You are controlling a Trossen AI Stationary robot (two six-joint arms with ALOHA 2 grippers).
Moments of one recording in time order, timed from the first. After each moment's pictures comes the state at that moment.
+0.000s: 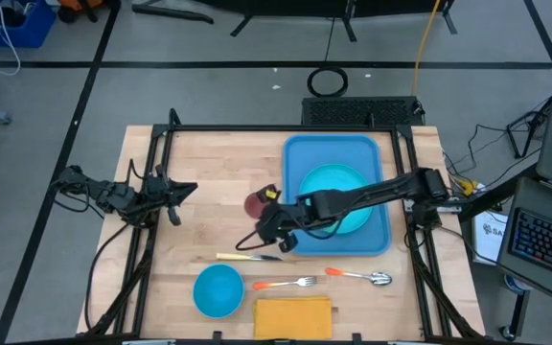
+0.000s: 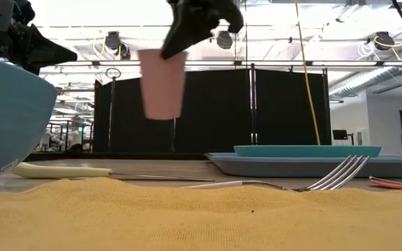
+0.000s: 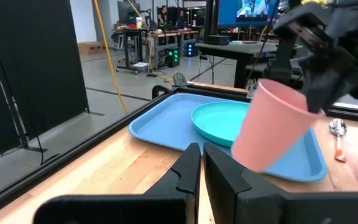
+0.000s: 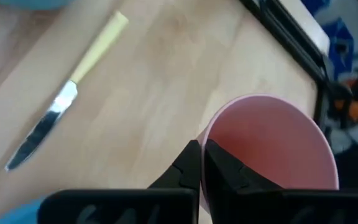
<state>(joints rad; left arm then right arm) -0.41 0.01 0.19 -0.26 -0.79 -0.11 0.19 1.92 1.68 -0.63 0.31 -0.49</state>
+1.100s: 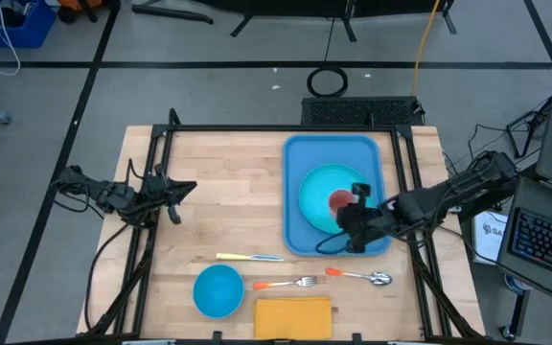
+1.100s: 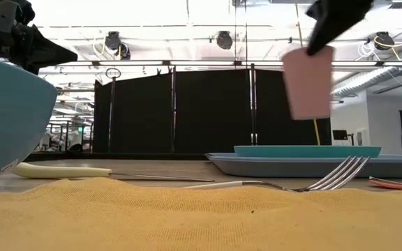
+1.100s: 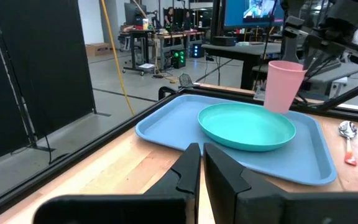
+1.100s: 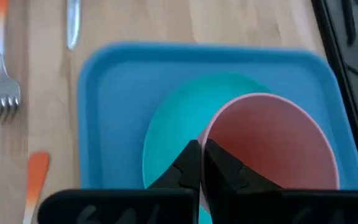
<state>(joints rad) -0.41 0.01 0.19 -0.26 -0.81 -0.11 0.42 1.27 1.10 -0.97 0.51 0.37</state>
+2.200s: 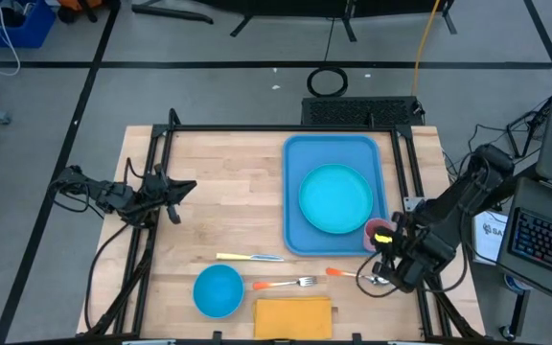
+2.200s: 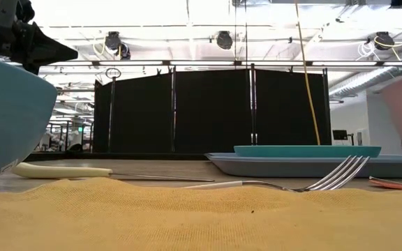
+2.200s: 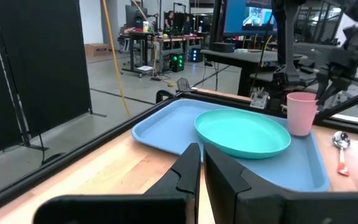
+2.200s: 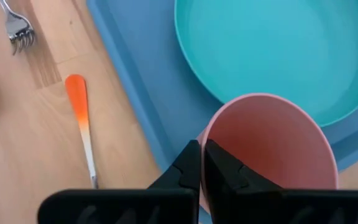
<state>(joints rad) -0.41 0.01 0.19 -0.23 -0.81 -0.14 0.90 1.24 0.89 -1.19 0.55 1.29</state>
